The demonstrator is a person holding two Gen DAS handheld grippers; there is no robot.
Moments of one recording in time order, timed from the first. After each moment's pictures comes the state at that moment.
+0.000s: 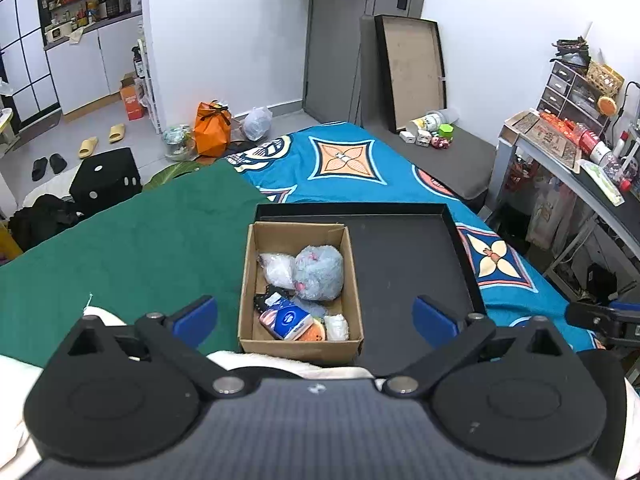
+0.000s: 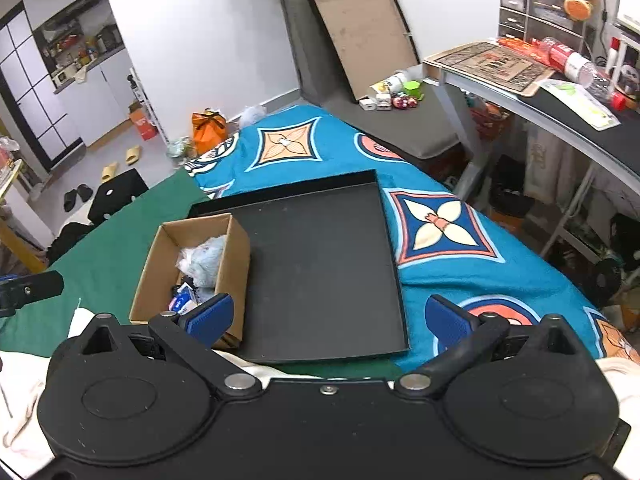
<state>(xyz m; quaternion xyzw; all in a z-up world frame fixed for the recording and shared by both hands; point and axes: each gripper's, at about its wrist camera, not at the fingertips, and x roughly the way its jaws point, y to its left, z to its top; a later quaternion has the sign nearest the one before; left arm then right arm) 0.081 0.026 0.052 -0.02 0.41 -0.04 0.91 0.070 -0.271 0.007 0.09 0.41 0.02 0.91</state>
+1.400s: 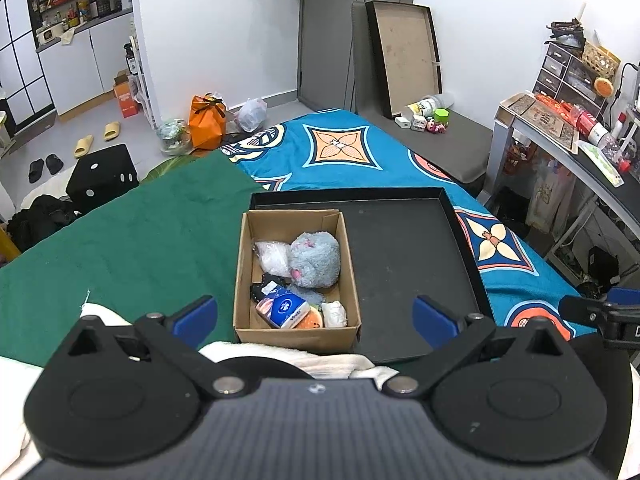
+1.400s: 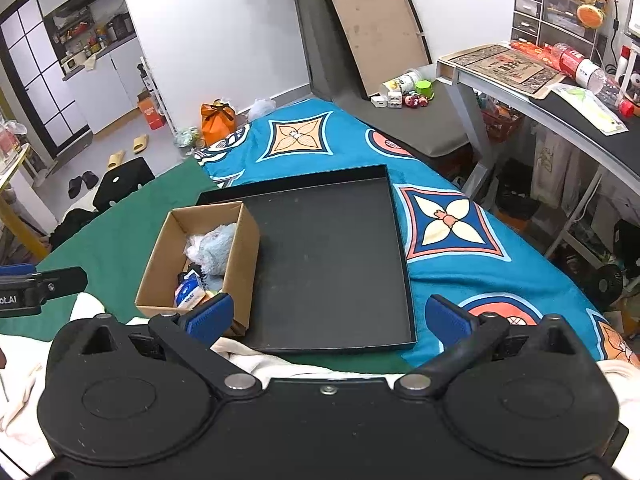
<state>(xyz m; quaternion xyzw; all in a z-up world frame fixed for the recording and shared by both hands) 0.078 0.019 0.044 0.00 0.43 -0.05 0.90 0.064 -0.261 0.006 0.07 0.41 0.04 0.91</state>
